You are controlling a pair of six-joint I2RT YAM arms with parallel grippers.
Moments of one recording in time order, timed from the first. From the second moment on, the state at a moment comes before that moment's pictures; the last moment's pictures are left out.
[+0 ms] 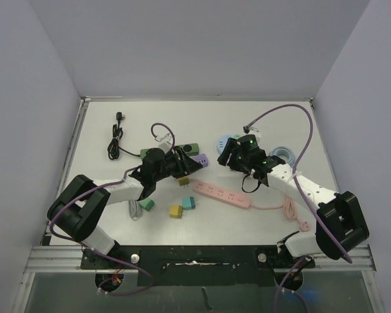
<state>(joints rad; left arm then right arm) -0.61 1.58 0.64 0.67 0.30 -0.95 0.54 1.36 0.88 -0.22 0.07 0.75</state>
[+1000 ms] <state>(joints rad) -0.56 1.50 0.69 0.29 0.23 -0.80 0.44 1.77 1.10 -0.31 0.28 0.25</state>
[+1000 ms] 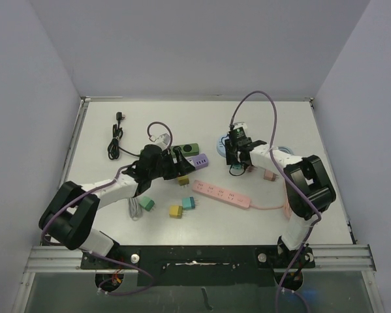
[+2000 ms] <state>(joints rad) -0.48 1.36 0.68 0.14 0.36 -0.80 0.59 1.67 1.00 -0.24 0.07 0.01</state>
